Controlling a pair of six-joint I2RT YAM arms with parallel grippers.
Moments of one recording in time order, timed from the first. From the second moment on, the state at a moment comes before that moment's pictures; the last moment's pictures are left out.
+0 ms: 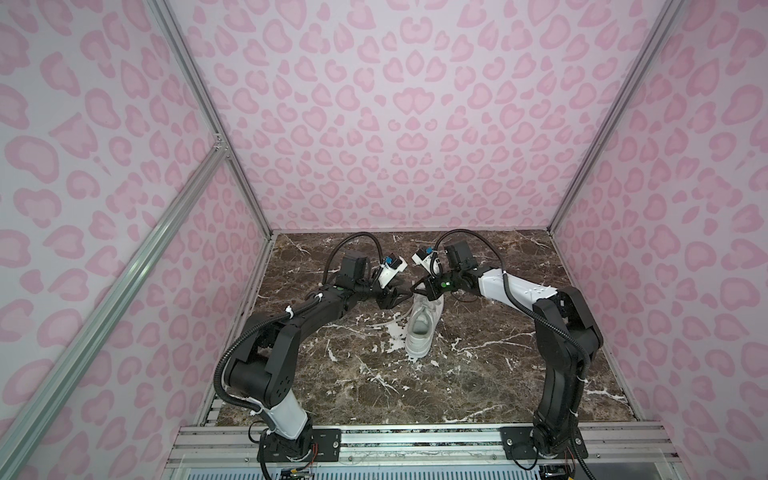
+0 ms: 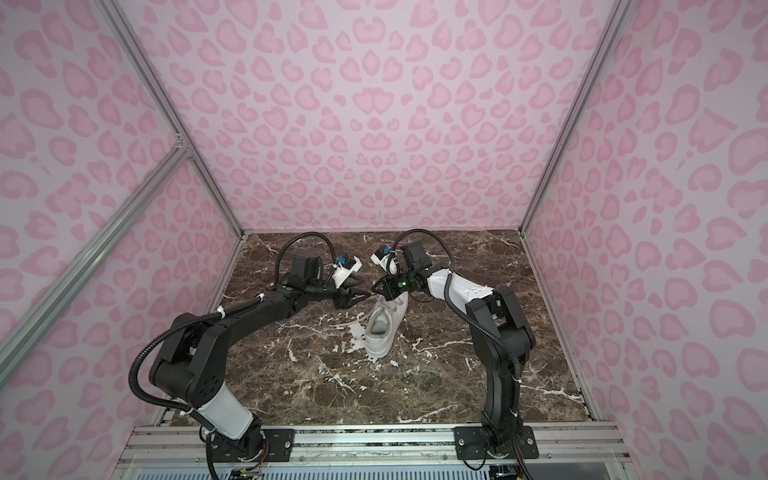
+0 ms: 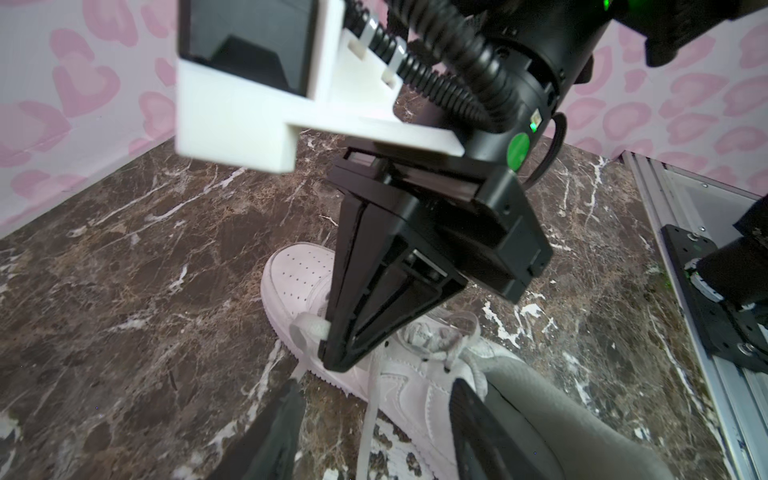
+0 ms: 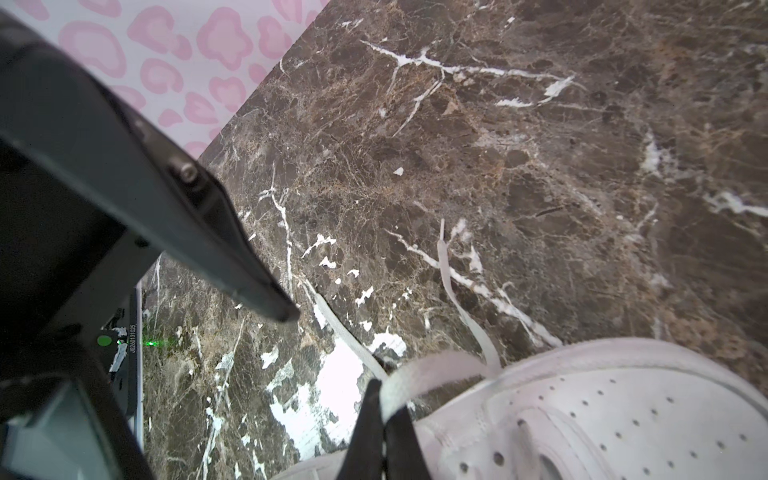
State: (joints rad) left arm -0.38 1.70 1.06 0.03 0.80 0.31; right arm 0.46 1.92 1.34 -0.26 -0.68 -0.04
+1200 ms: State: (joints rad) left arm -0.36 1.93 1.18 0.15 1.01 -0.09; right arm 0.48 1.86 1.23 -0.14 -0.68 -0.18
